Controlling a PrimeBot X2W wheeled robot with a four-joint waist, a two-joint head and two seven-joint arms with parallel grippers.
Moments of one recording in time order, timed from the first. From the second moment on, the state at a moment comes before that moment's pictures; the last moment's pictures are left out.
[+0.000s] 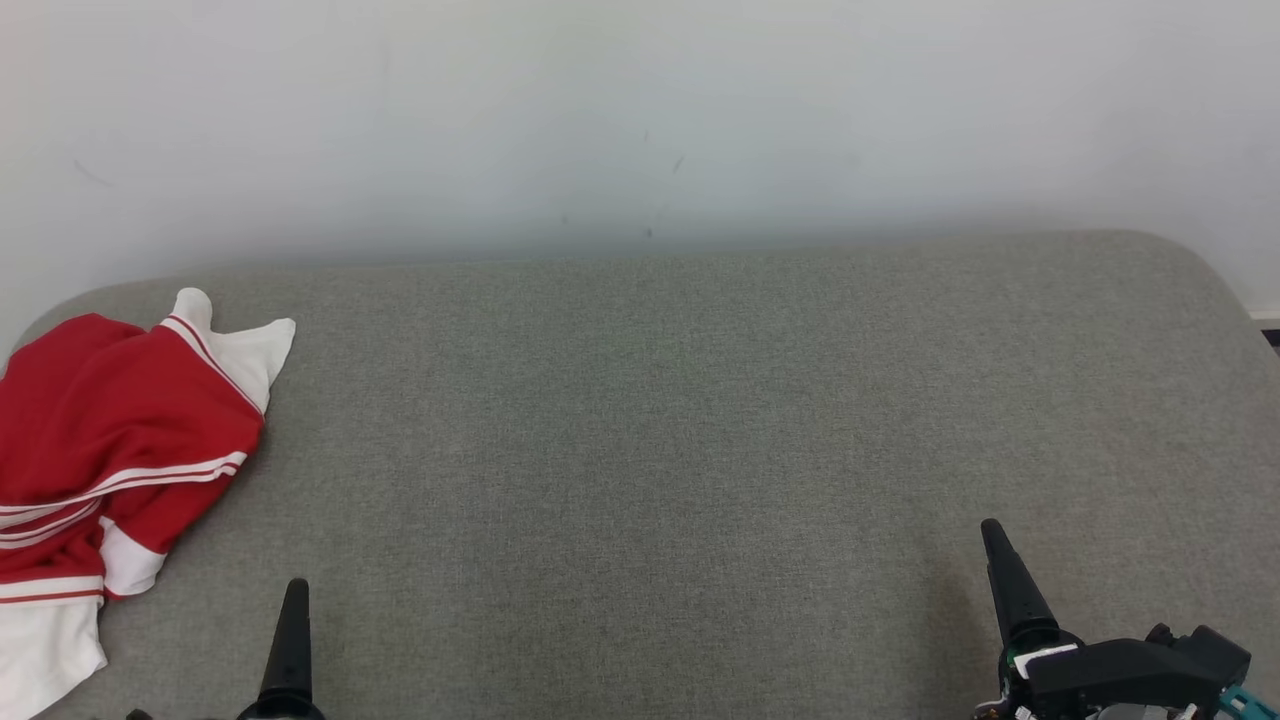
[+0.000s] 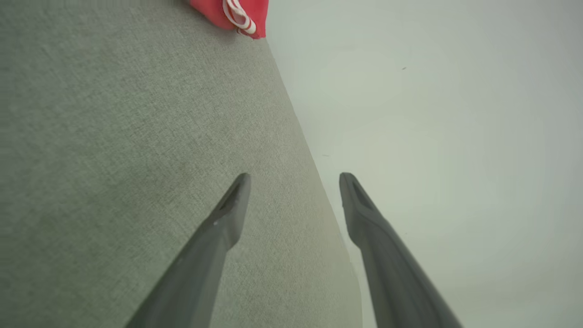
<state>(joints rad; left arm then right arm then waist) -0.04 0.04 0.09 0.26 -1.30 -0.13 0.03 -0.06 -0.09 -0.04 0.27 1.35 0.13 0.03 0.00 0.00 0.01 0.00</state>
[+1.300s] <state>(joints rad) 0.00 0.04 0.06 0.21 -0.68 -0.08 -0.11 -0.06 -0.12 0.01 0.27 0.77 0.13 -0.11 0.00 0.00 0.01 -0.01</state>
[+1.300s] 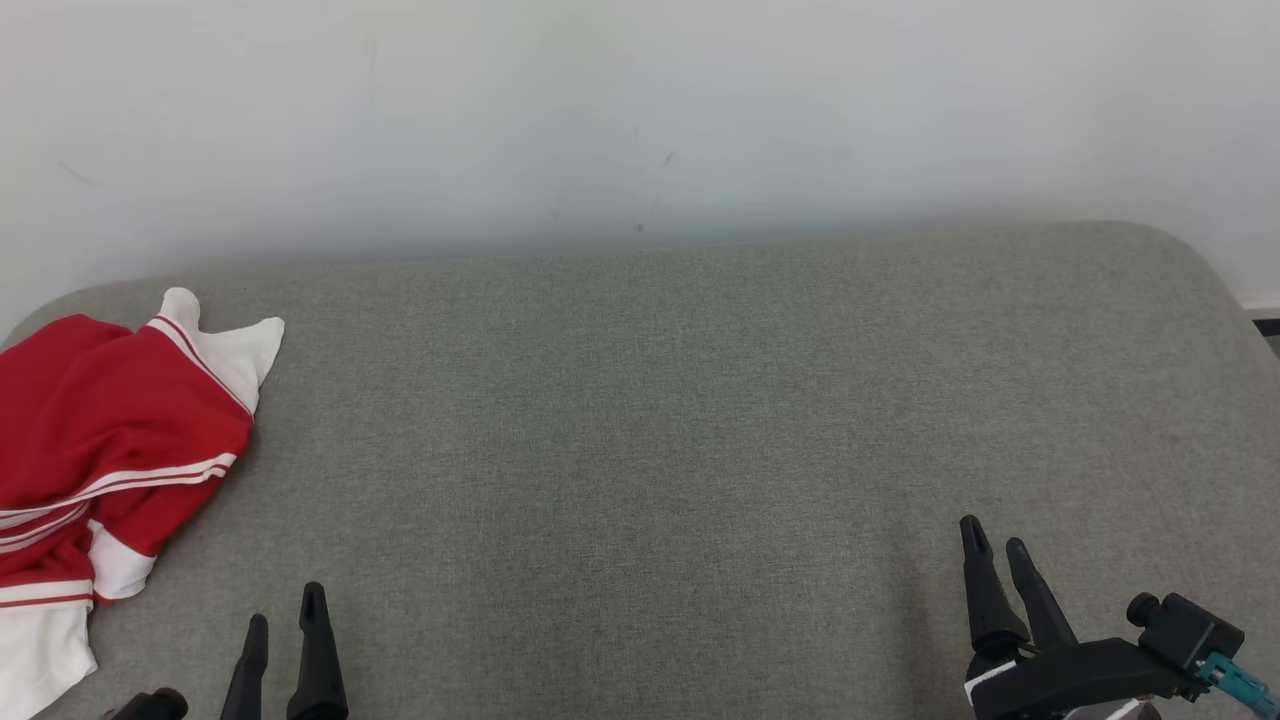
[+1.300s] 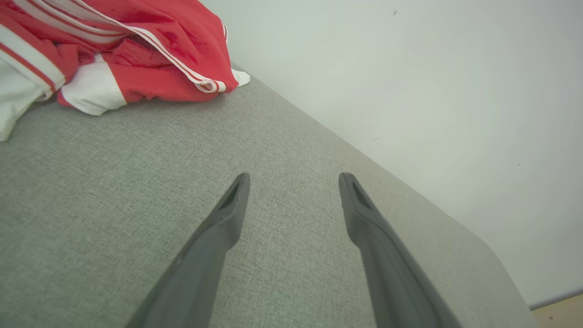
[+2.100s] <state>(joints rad) 0.02 0.05 0.04 0.20 -0.40 -0.06 -0.17 -0.06 -0.14 0.06 0.28 0.52 0.13 -0.17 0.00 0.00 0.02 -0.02</state>
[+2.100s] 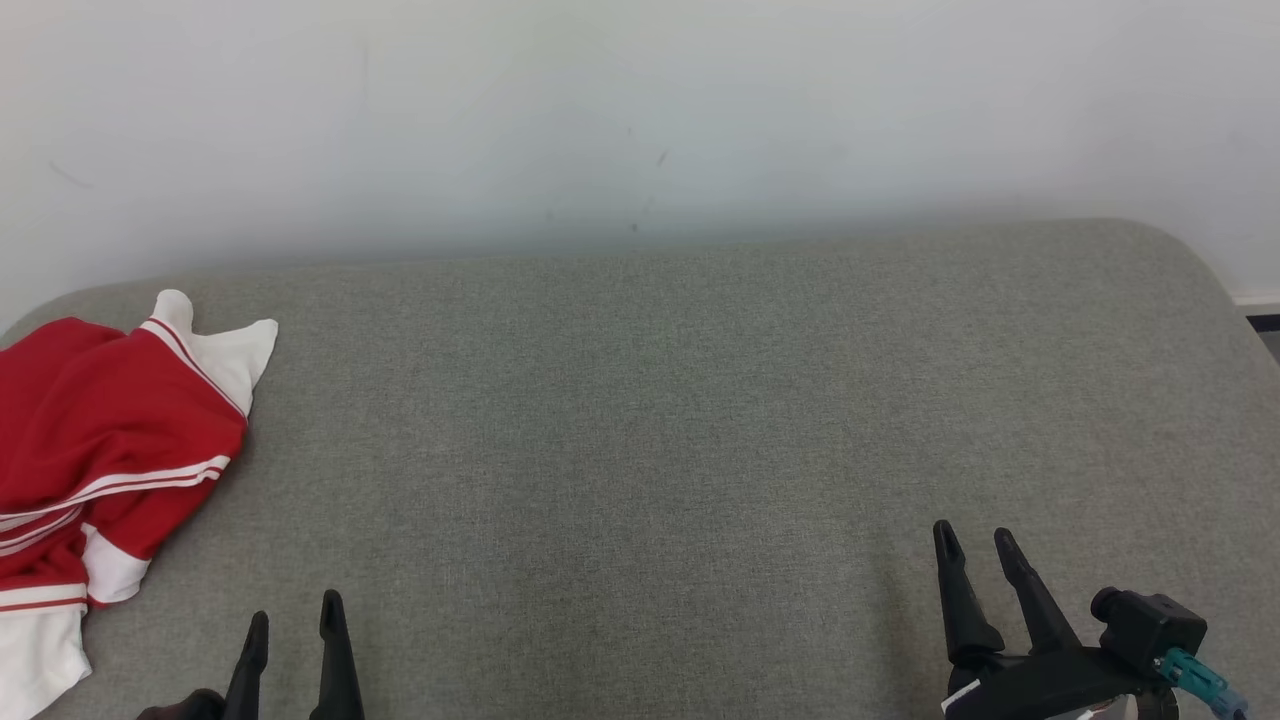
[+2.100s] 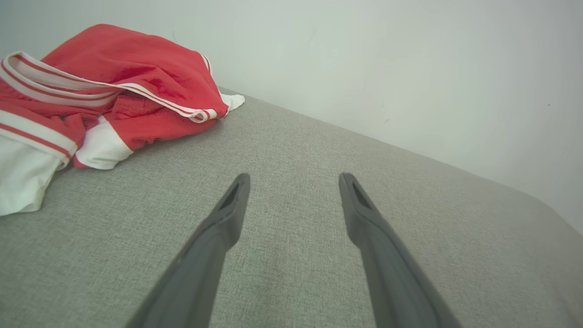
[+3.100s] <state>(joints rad) 0.05 0.05 0.03 0.18 -0.17 -0.03 -0.24 -0.06 -0.15 0.07 0.29 0.27 0.13 -0.24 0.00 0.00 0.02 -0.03</state>
